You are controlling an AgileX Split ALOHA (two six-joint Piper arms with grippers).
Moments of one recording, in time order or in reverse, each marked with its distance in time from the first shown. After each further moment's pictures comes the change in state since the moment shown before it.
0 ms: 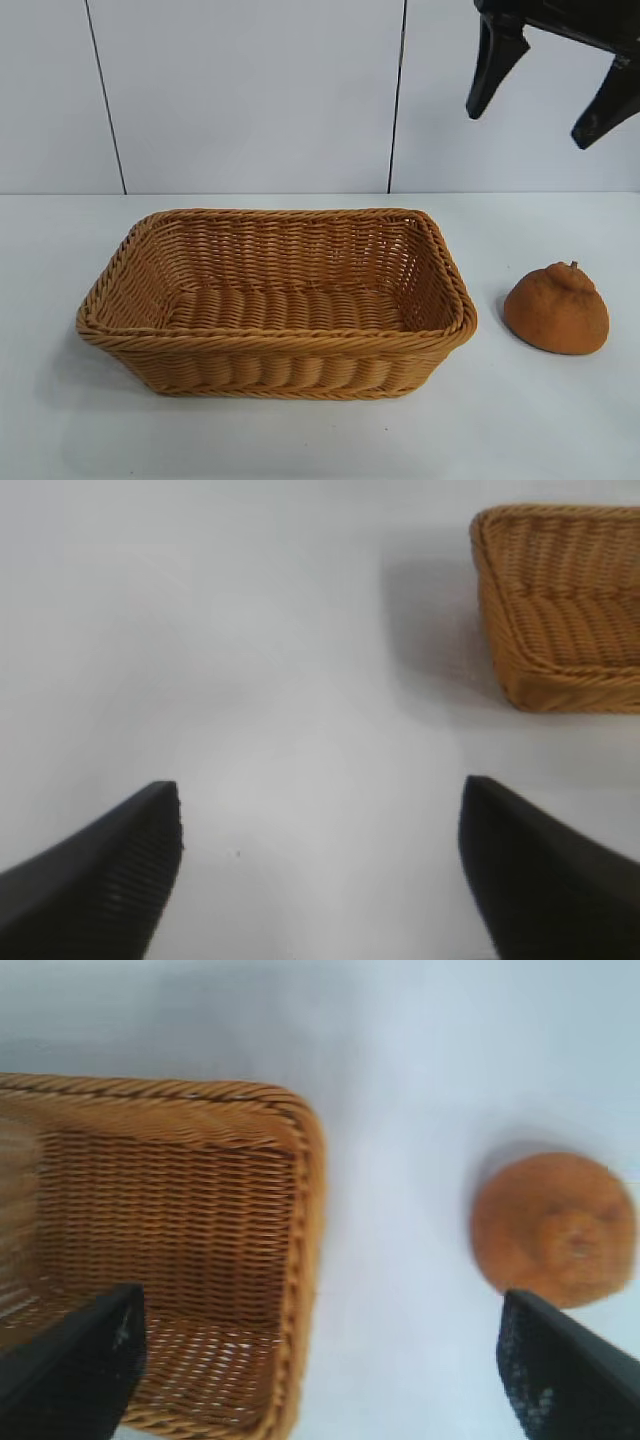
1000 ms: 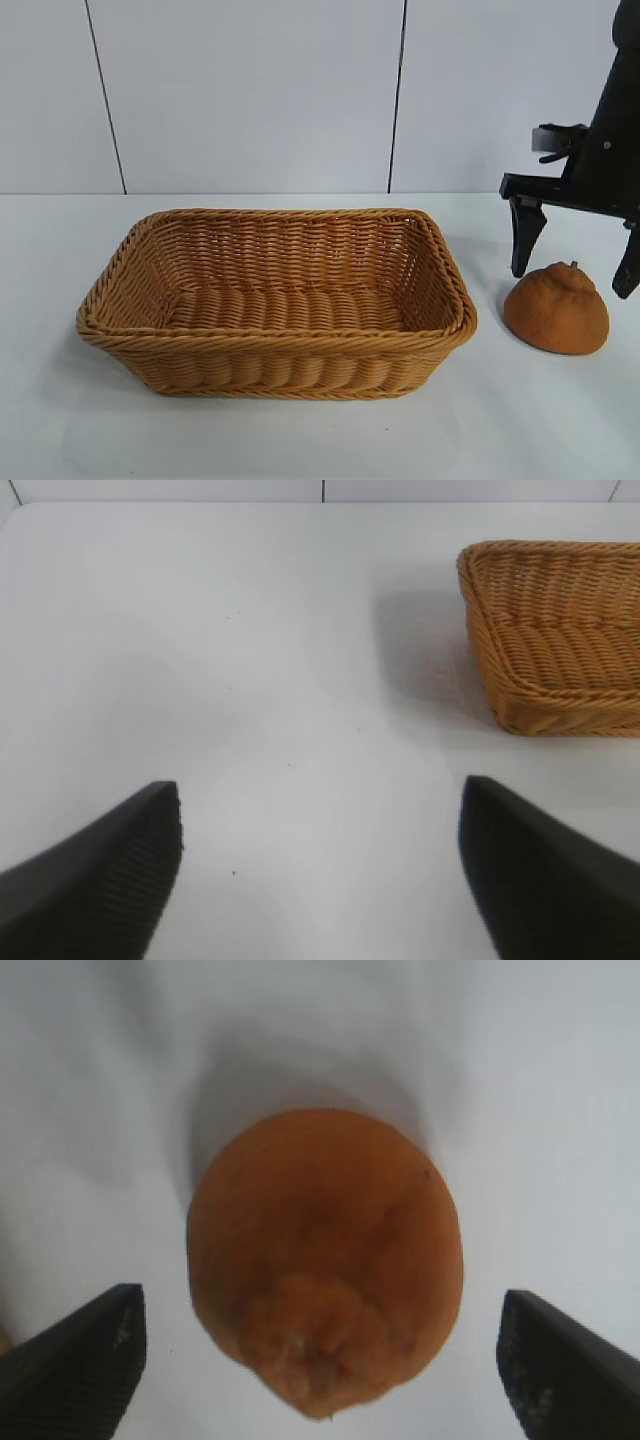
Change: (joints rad) left arm 0.000 -0.006 0.000 -0.008 0.000 0.000; right arm -0.129 0.416 -0.002 -0.019 -0.047 0.018
